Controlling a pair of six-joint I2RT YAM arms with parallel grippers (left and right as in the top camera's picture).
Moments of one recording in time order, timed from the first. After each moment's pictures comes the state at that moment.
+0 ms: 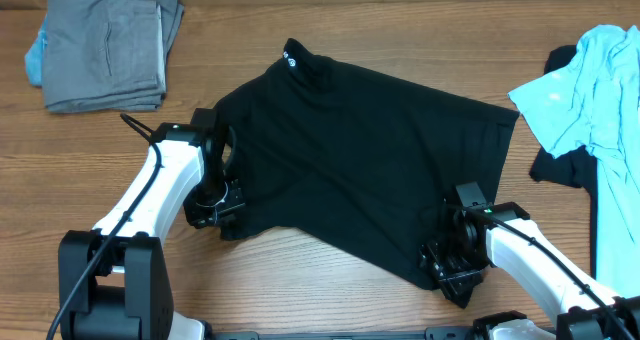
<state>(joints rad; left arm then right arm) -0.11 1.67 1.07 -1.16 0.08 -0.46 0.22 1.35 0.54 -0.91 -0.29 1.32</state>
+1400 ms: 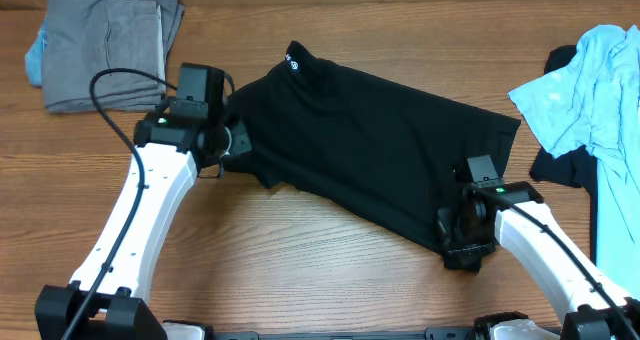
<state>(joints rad) -0.16 1.53 1.23 -0.84 0.05 -0.47 0.15 1.36 0.69 -0.90 -0.09 1.32</state>
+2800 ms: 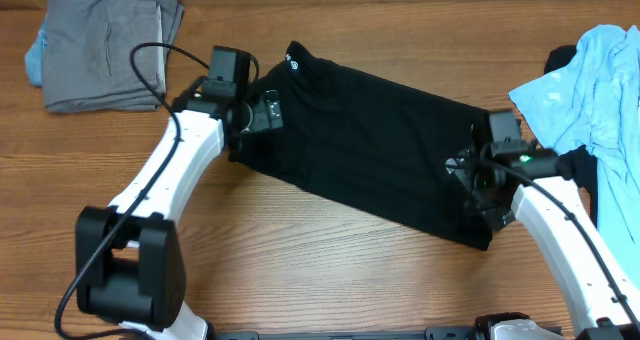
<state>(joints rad) -0.19 1.77 1.32 -0.65 -0.01 -0.41 0.12 1.37 1.00 -0.99 0.15 1.07</state>
